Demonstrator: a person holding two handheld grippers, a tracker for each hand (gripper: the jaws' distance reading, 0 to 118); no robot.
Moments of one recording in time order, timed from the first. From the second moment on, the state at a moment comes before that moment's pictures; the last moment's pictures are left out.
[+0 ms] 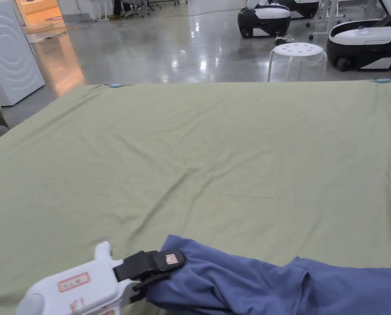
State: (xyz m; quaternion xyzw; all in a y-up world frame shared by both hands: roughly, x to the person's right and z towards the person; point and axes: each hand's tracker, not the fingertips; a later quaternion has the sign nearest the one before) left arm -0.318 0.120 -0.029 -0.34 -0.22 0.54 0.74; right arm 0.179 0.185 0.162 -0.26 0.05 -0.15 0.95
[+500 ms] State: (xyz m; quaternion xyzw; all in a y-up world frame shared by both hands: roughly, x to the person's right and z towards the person) left arm -0.086 0.182 -0.021 -0.38 -0.29 0.17 0.86; right arm 0.190 0.177 0.171 -0.25 0.05 -0.18 0.95
